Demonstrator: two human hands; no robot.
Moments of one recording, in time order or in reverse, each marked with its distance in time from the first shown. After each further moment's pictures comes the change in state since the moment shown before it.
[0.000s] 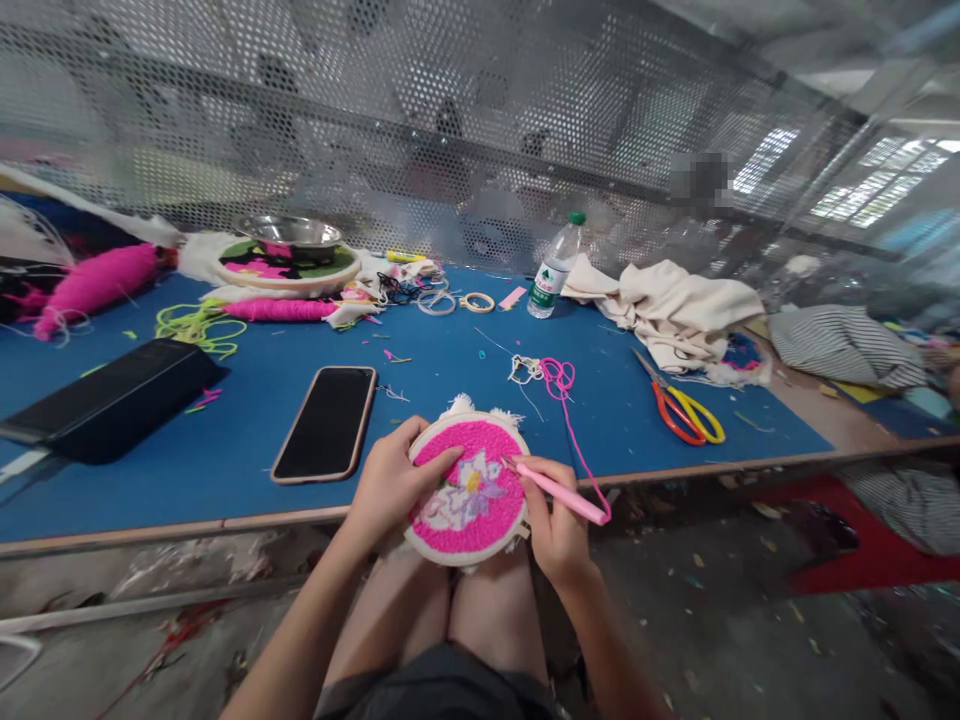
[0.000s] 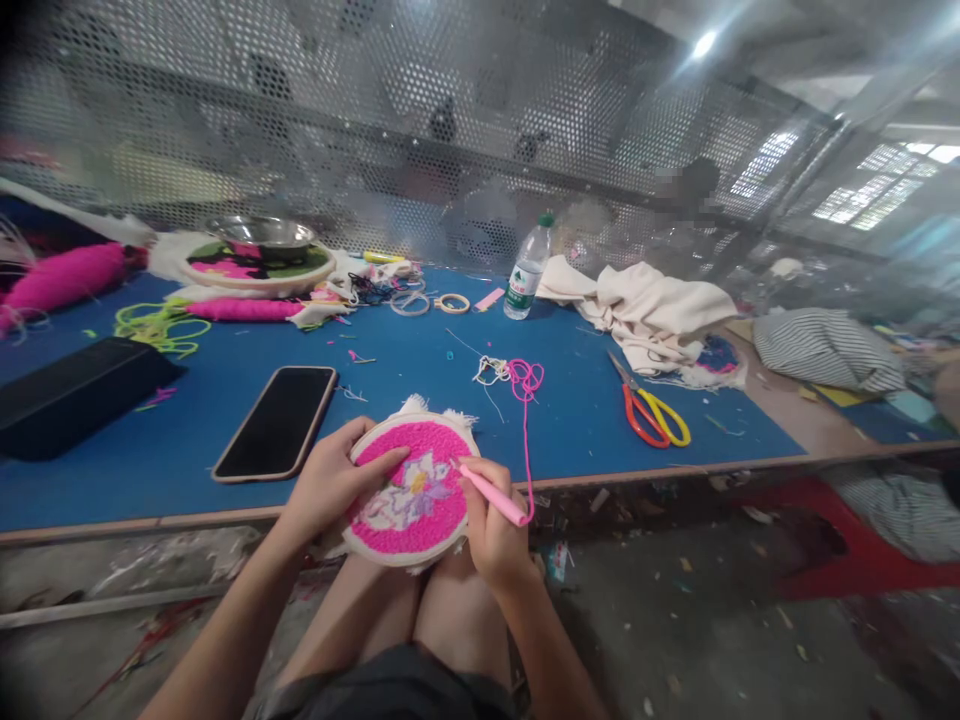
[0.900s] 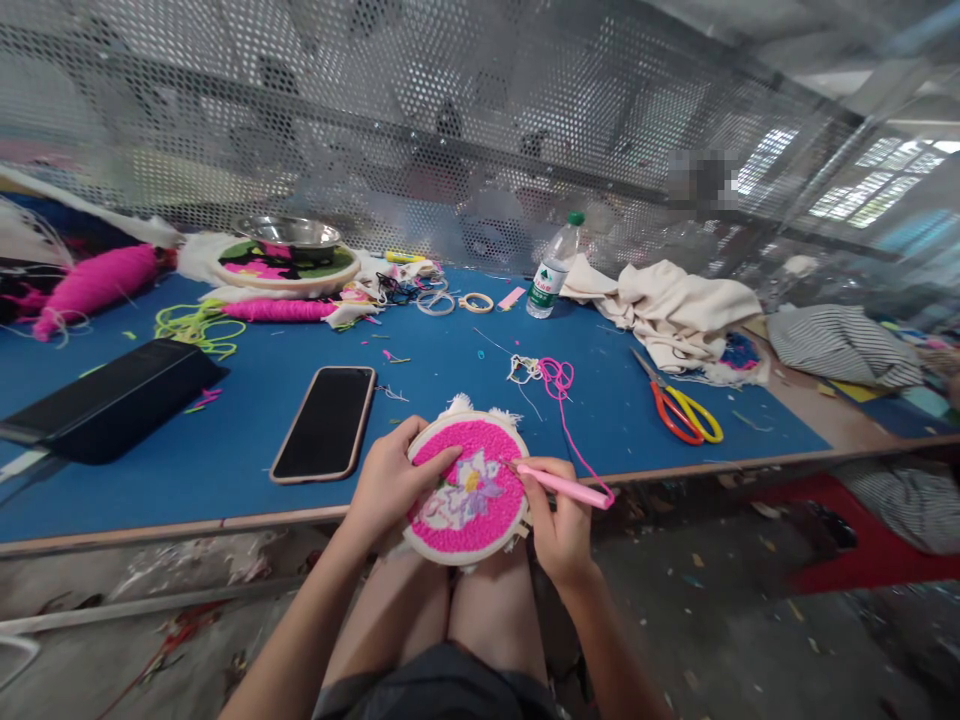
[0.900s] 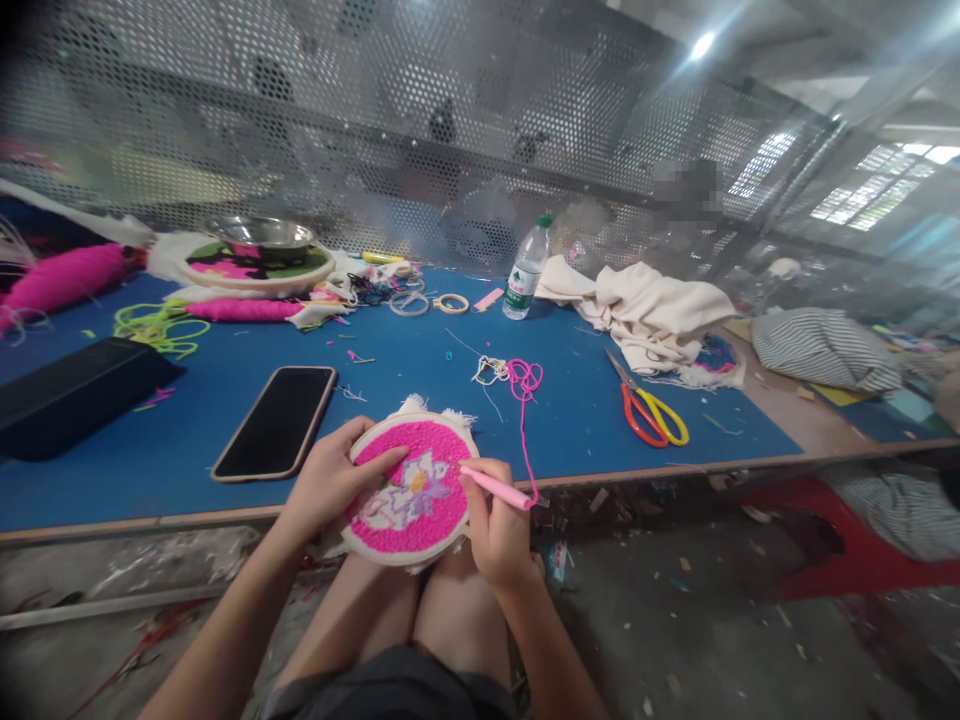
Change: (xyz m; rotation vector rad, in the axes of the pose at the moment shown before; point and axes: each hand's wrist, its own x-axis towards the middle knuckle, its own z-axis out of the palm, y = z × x) left_hand 0.001 -0.003 0.001 0.009 0.007 0.011; right_hand 0.005 -0.007 -0.004 -0.021 0.010 0.049
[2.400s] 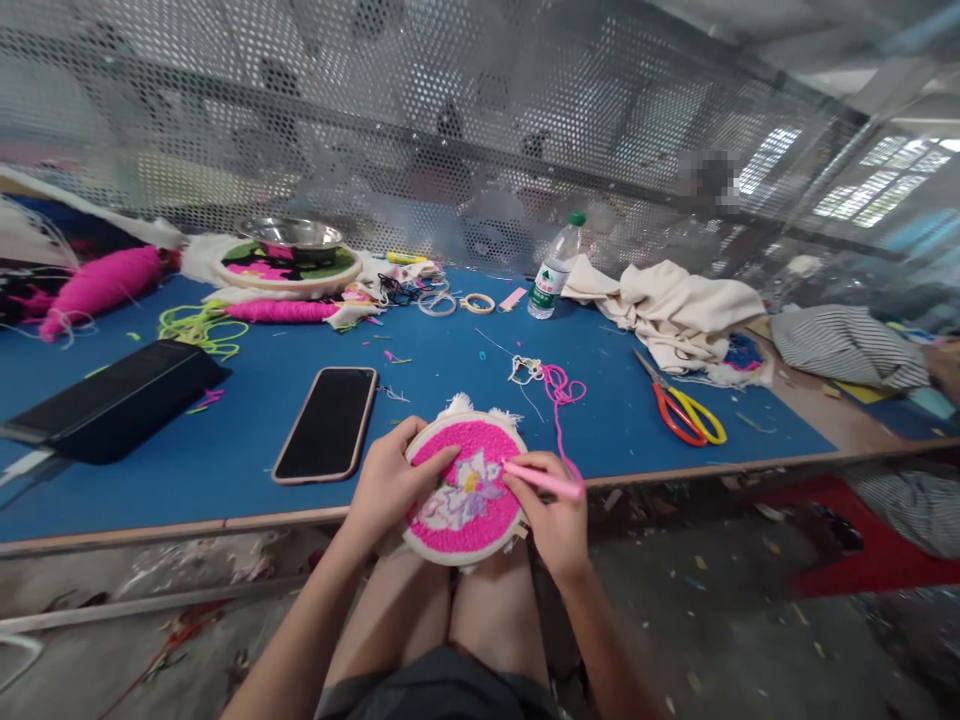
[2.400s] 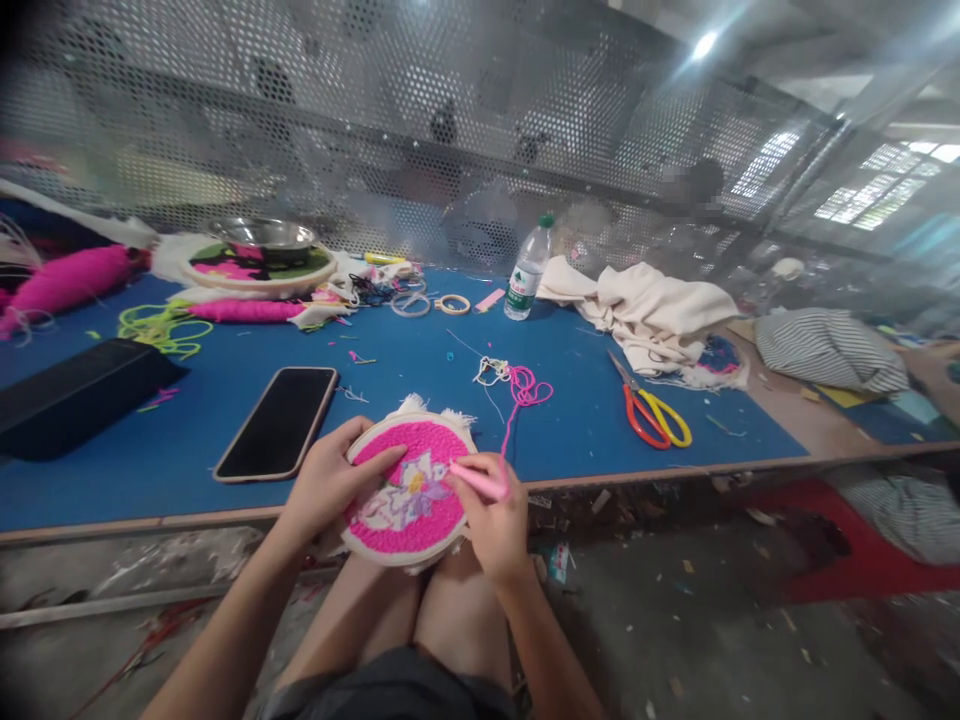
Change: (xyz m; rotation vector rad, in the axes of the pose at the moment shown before) left_hand -0.002 0.001 -0.001 -0.044 0.020 0.000; right_hand 0.009 -0.004 0.008 0.014 -0.034 0.172
